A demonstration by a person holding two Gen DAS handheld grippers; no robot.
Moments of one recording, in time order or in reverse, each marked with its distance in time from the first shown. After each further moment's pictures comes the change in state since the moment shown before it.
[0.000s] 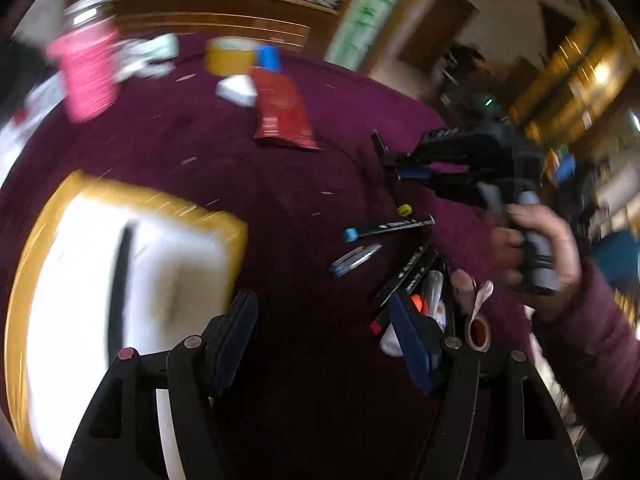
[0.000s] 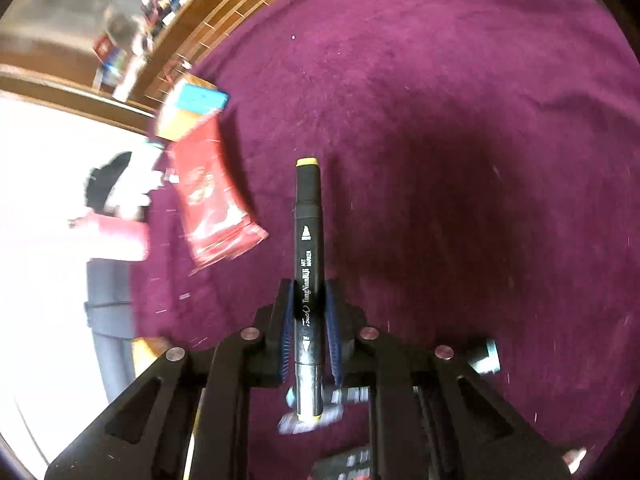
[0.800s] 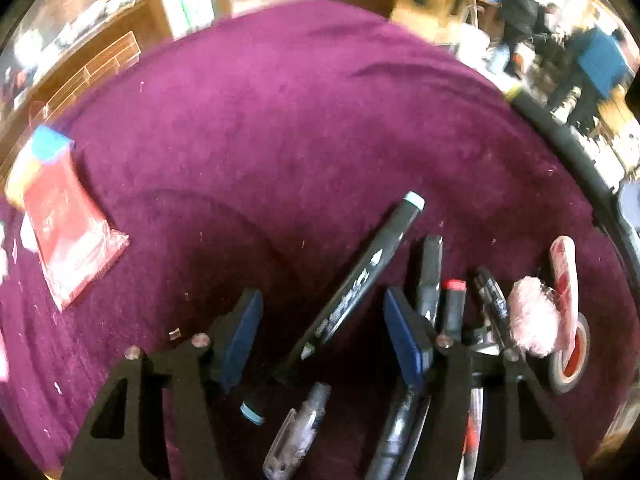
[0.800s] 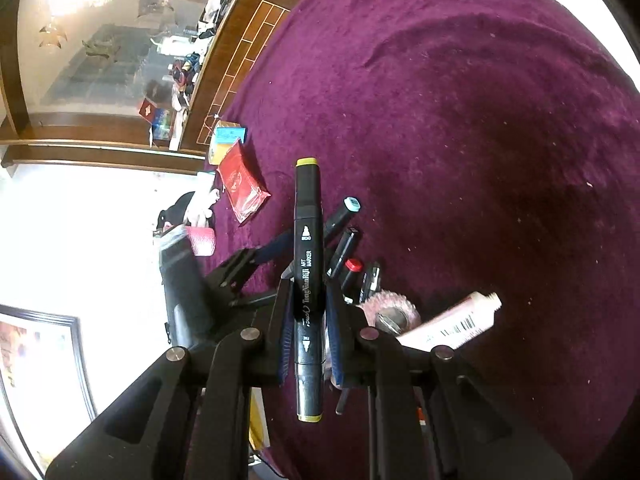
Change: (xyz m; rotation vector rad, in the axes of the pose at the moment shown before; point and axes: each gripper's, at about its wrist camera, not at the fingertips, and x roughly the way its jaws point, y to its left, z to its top) left arm 0.172 -0.108 0.057 0.628 0.229 0.055; right arm -0.120 -0.103 -0.086 0.172 -0.080 0.263
